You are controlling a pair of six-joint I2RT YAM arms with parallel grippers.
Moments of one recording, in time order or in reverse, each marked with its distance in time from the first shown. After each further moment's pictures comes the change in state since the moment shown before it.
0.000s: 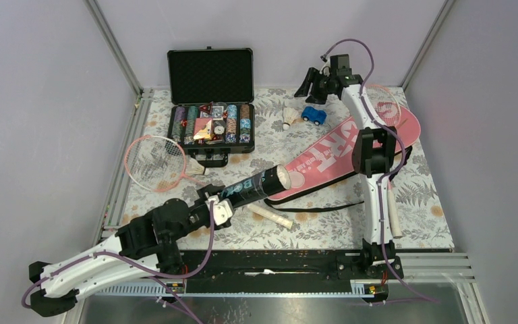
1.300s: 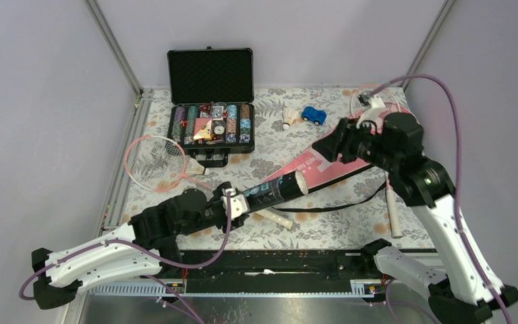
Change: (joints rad) left arm 0.000 0.217 0.114 0.006 0.157 -0.134; right arm 0.298 -1.573 -1.089 -0.033 0.132 0.032
